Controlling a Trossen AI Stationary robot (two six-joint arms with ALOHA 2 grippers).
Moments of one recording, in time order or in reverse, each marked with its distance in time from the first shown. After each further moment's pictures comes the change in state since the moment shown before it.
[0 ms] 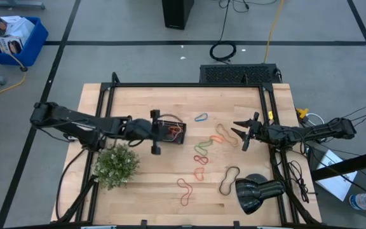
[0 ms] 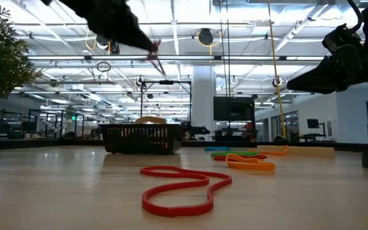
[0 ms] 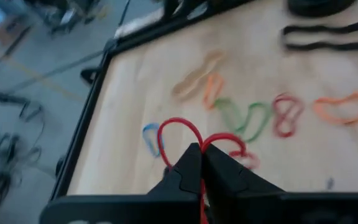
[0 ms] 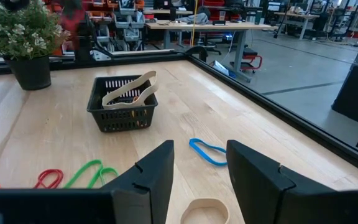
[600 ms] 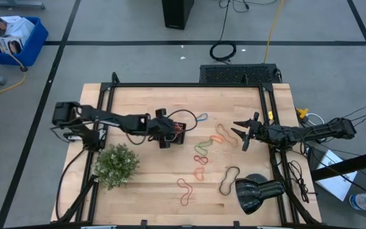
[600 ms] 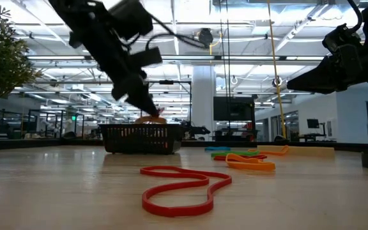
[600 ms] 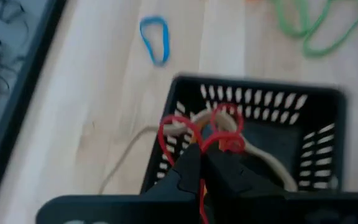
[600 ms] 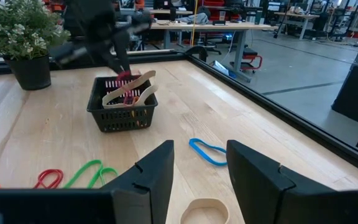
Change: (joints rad) left arm 0.170 0.304 -0.001 0.002 0.034 -0.109; right arm 0.000 0.000 0.000 0.000 0.000 0.000
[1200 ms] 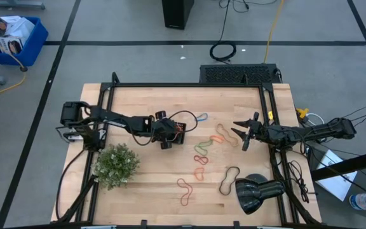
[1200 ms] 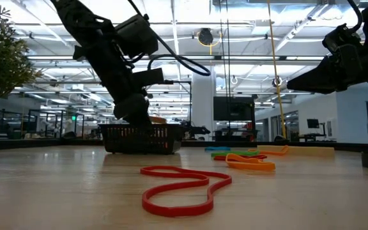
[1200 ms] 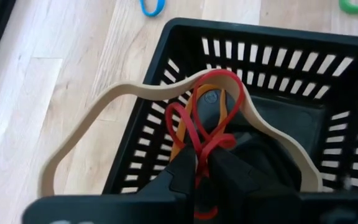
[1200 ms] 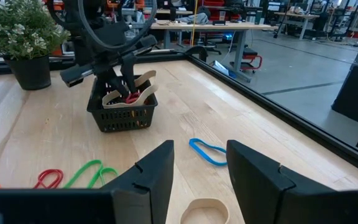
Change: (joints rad) left arm 0.014 0.101 0.000 0.002 0.001 -0.096; right arm 0.000 0.000 0.000 0.000 0.000 0.000
